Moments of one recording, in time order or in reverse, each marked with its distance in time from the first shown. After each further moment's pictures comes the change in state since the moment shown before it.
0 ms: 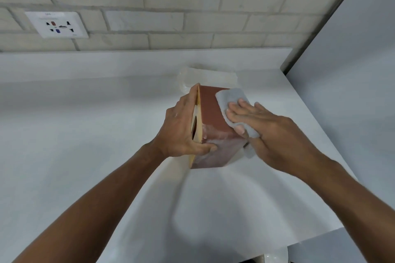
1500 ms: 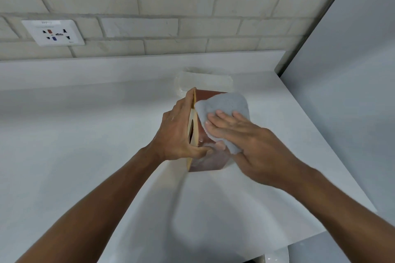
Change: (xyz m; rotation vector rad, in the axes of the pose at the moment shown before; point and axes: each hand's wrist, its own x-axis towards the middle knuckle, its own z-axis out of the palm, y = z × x) left_hand -0.001 0.001 0.000 0.004 -0.017 0.002; right_hand -0.006 -0.008 0.020 -0.011 -0.060 -0.173
